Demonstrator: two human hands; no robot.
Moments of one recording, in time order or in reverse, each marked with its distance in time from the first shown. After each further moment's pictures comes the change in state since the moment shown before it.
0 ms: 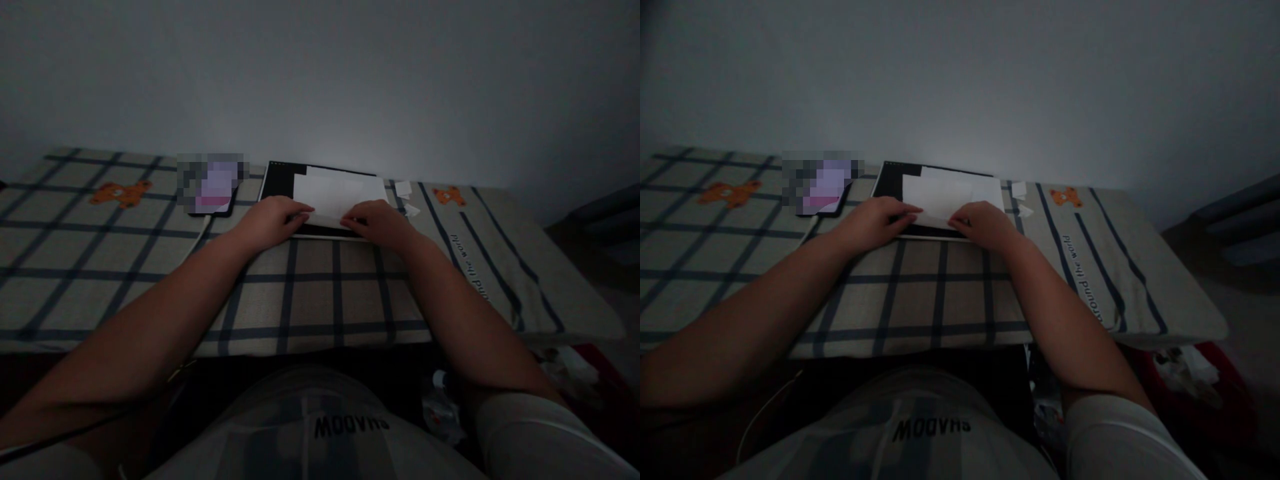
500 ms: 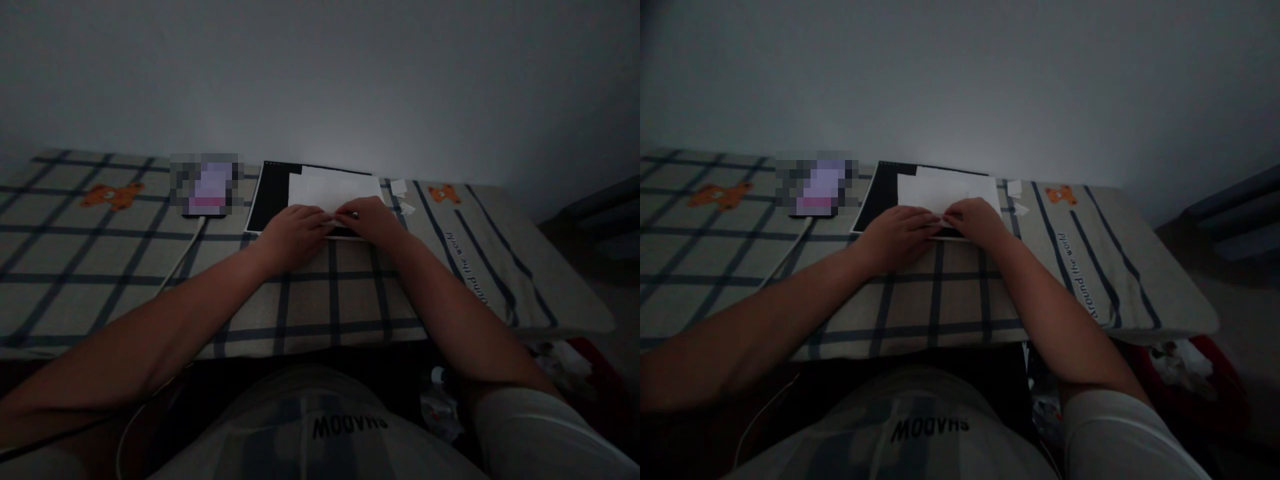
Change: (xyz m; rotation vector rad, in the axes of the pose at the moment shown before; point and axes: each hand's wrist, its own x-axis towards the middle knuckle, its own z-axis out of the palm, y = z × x) left_hand -0.004 0.048 0.016 0.259 0.011 0.328; right_hand 0.009 0.001 0.012 0.046 0.121 0.077
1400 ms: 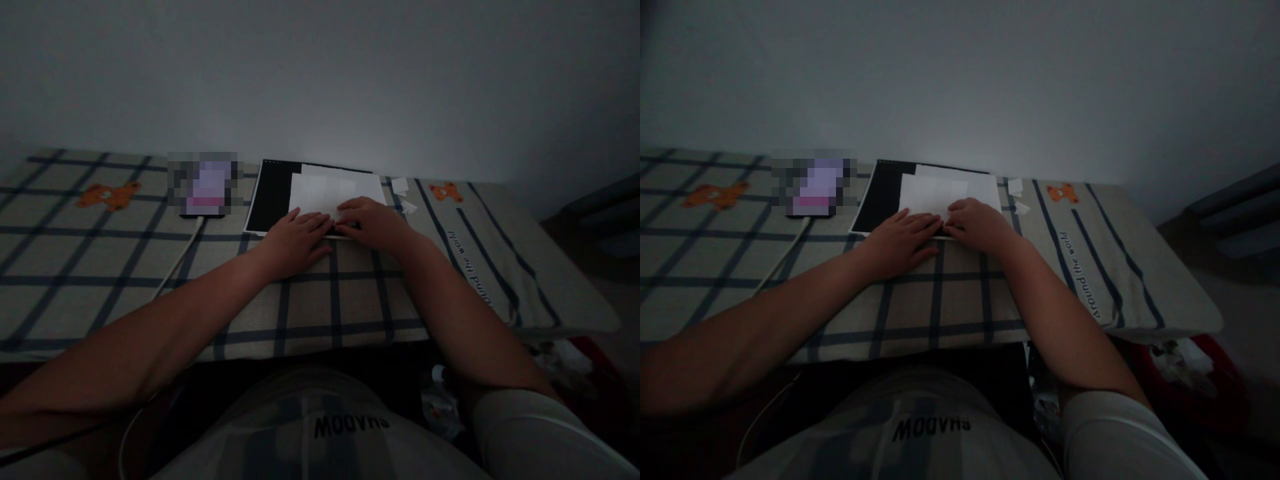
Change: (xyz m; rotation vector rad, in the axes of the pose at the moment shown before) left_hand -0.004 0.011 0.008 -0.023 -0.191 -0.123; right_hand -0.015 -0.011 -0.015 -0.075 -0.133 -0.126
